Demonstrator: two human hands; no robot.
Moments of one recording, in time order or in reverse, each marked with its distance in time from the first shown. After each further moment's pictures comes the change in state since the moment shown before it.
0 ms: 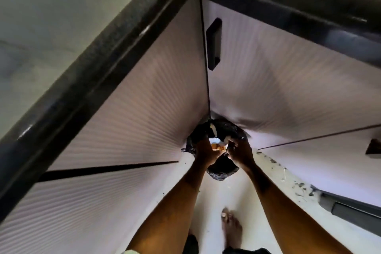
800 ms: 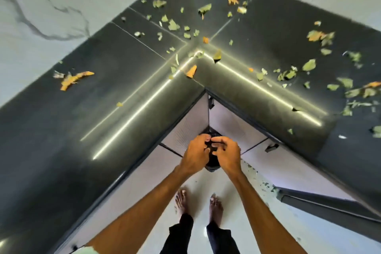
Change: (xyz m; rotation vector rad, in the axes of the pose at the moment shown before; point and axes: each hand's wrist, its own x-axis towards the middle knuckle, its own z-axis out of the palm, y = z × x) left_hand -0.313 0.206 -0.213 0.178 0.060 0.481; right_hand -0.334 -0.254 -0.178 0.386 0.127 -0.207
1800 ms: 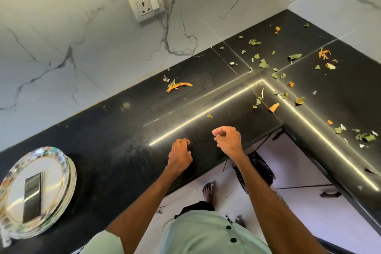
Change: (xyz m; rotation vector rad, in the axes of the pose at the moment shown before) left_hand -0.147 -0.115 -0.247 0.169 0.287 -0.475; right_hand -0.085 -0.225 0.182 -0.337 -0.370 -0.244
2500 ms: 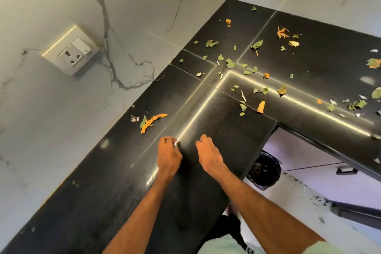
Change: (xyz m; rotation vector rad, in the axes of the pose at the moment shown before) left_hand 0.180 0.010 -0.040 -0.024 0.168 0.220; right_hand 0.097 -0.013 0.072 -0.650 0.012 -0.099
